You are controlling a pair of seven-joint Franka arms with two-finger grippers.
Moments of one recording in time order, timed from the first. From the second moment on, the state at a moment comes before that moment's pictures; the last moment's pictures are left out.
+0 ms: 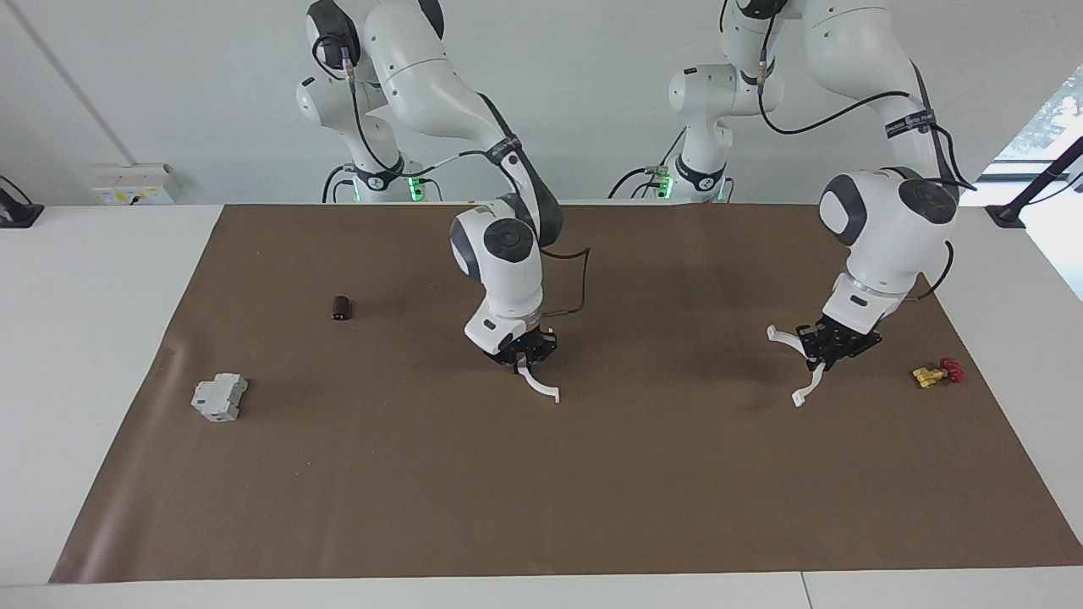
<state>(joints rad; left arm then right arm) -0.06 0.20 0.05 -1.96 -0.03 2.31 0.10 0.63 0.51 -0.11 -1.73 0.08 2.30 0.45</state>
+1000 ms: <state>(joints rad) -0.40 0.21 0.04 -1.96 0.06 2.30 -0.33 0.38 0.30 -0.13 -1.52 0.08 1.85 0.40</state>
